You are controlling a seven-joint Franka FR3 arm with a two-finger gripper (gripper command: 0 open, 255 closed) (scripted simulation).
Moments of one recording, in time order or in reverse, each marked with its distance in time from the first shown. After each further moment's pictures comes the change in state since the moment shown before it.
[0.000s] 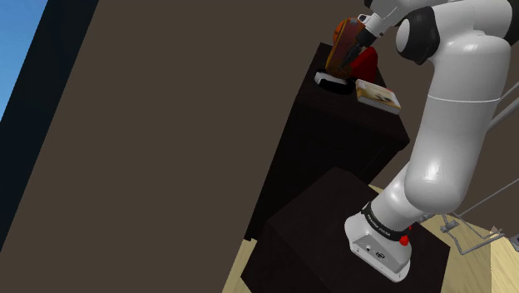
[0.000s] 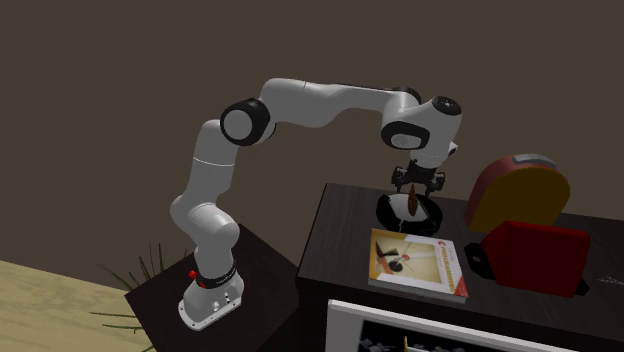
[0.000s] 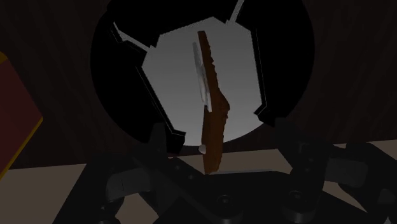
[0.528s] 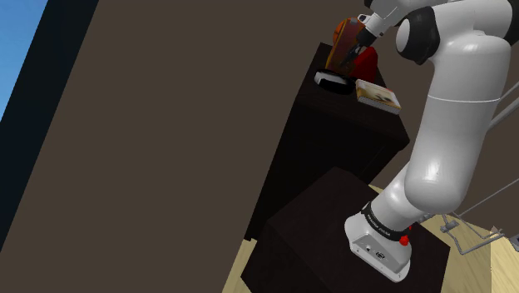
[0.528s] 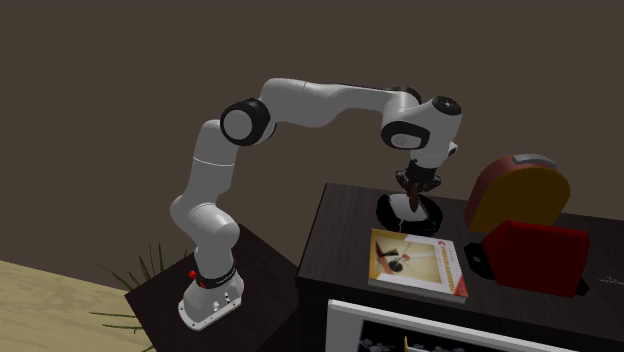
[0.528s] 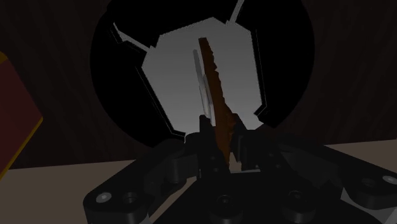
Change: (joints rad) arm 0.000 0.000 0.000 0.000 0.000 -0.001 0.000
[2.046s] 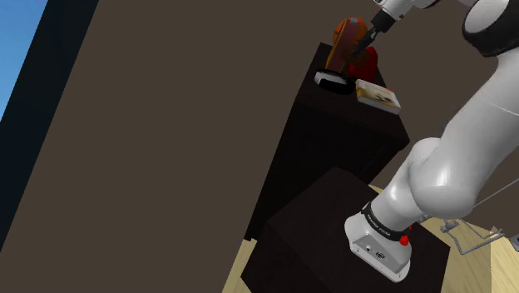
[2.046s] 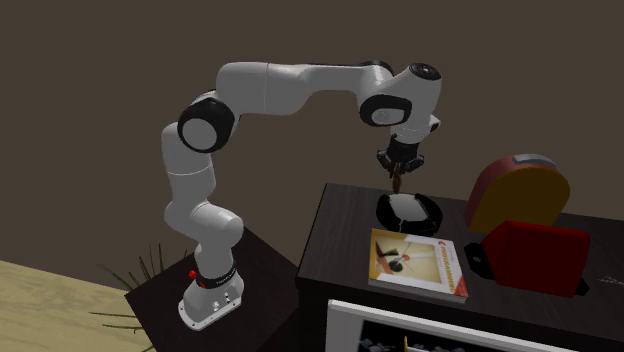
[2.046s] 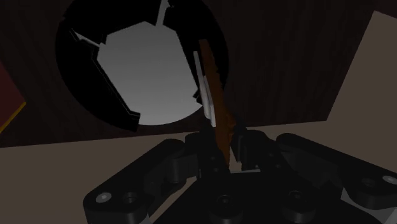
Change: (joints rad) arm 0.229 -0.376 -0.056 -0.132 -0.339 0.004 0.217
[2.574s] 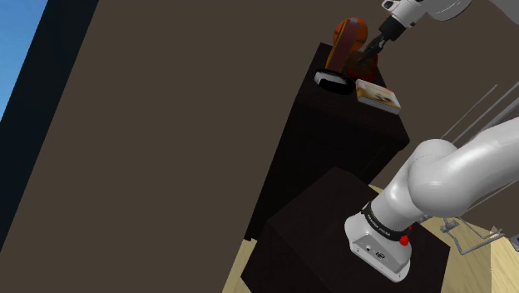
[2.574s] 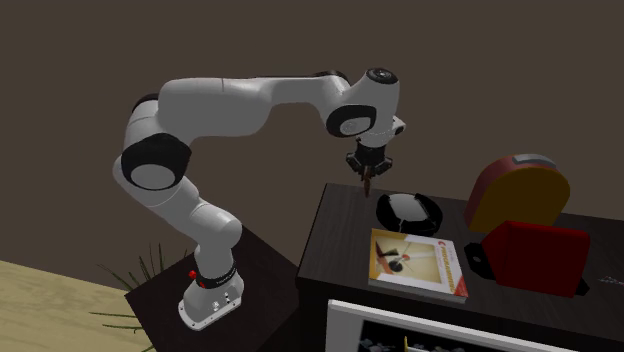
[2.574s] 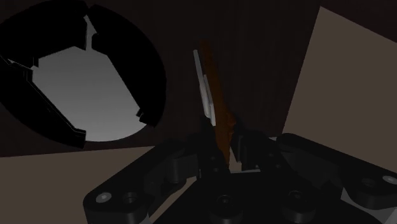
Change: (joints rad) arm -0.095 -0.468 0.290 -0.352 -0.369 0.113 0.267
